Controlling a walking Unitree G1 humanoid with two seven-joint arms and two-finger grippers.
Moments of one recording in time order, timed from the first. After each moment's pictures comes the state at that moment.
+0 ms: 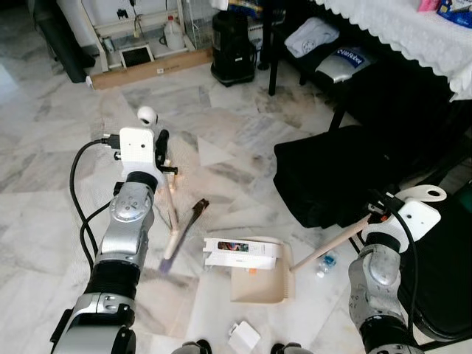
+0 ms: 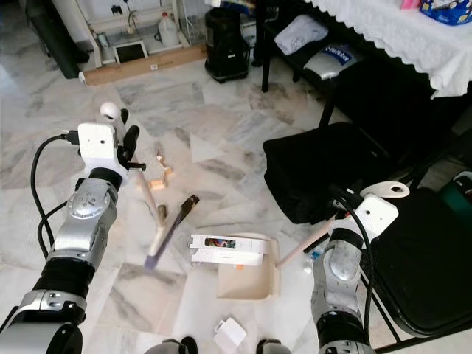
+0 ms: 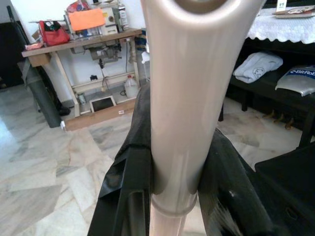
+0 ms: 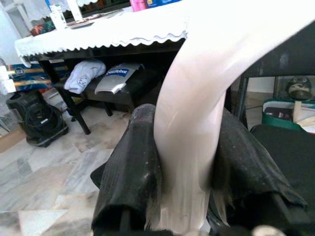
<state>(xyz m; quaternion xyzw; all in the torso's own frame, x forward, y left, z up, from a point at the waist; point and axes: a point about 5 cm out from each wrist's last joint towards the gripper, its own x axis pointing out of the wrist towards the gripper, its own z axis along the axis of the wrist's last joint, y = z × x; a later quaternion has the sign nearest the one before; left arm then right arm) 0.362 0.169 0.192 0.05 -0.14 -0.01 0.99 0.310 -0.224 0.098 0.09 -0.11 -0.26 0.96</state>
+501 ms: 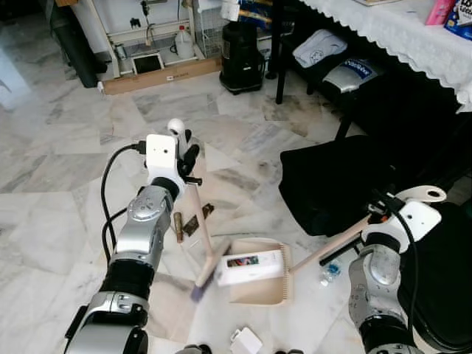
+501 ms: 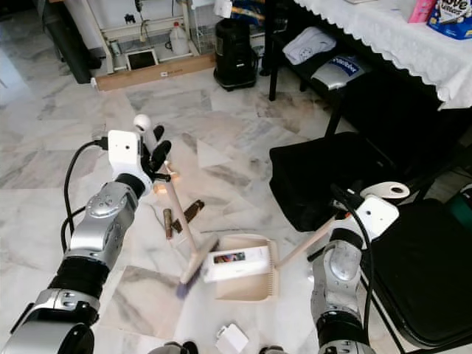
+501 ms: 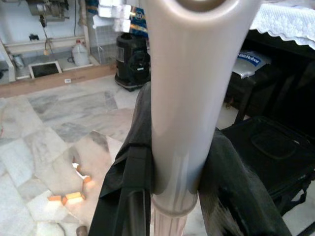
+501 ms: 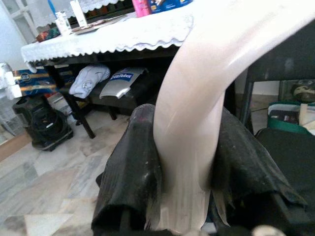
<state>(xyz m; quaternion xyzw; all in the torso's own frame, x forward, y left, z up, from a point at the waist) 0.366 0.135 0.178 -0.02 -0.06 -0.11 0.99 0.309 -0.229 0.099 0.09 -0.11 -0.26 0.95</state>
